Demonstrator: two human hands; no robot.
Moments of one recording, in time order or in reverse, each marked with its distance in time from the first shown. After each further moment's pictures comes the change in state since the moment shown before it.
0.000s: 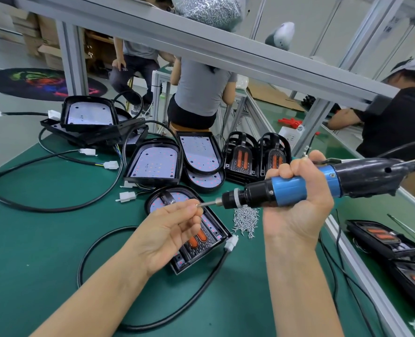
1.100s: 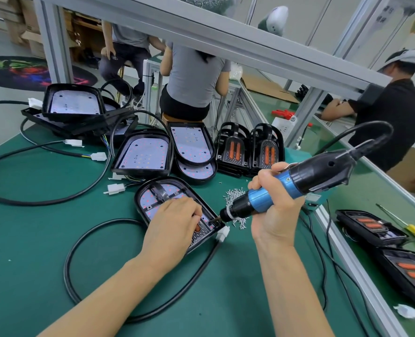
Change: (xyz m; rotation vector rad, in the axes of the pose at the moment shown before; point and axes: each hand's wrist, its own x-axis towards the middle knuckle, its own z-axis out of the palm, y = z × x) left_hand 0.020 -0.041 -0.011 1.677 0.053 0.743; right_hand 0.004 0.014 -0.050 -0.453 -0.051 -0.049
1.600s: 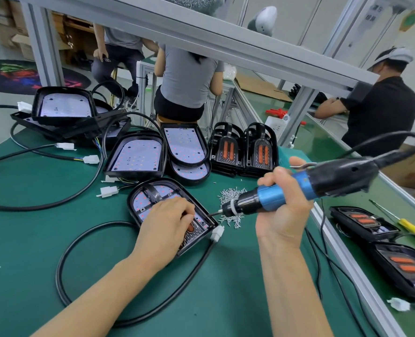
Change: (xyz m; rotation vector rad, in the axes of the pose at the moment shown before) left_hand 0.001 0.006 -0.009 -0.132 -0.003 -0.055; right_hand 0.001 -0.016 -0.007 0.071 0.107 -0.077
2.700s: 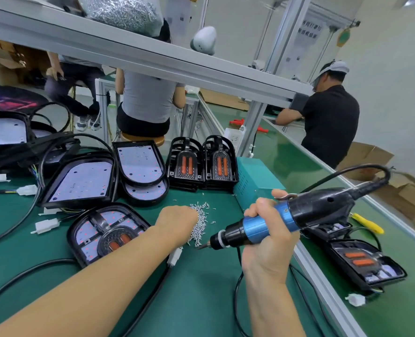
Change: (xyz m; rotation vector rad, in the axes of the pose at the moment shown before) left_hand 0.105 0.044 0.081 0.862 -0.515 0.203; right_hand 0.005 -0.032 -0.042 -0.050 0.227 -0.038
